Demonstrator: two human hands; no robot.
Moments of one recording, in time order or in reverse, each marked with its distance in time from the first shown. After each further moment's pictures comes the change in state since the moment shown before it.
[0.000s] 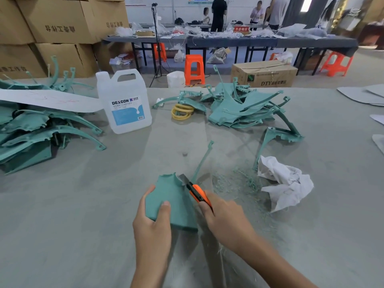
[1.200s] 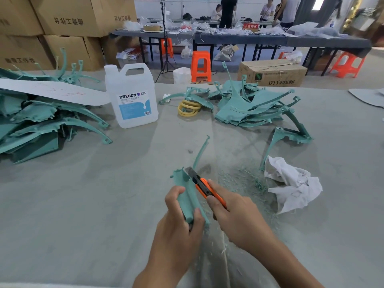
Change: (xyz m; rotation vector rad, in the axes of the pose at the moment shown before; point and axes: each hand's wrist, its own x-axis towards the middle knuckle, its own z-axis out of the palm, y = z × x) left_hand -0.023 0.008 0.004 0.485 -0.384 0.368; right_hand -0.012 -0.008 -0.025 0.198 0.053 -0.061
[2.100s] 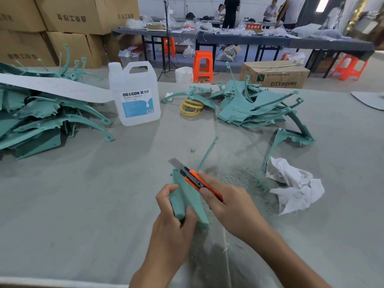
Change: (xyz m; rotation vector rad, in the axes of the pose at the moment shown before) left_hand 0.003 -0.014 -0.004 -0.099 0.069 -0.073; right_hand 0.017 -0.005 0.005 -0.023 0.039 -0.141
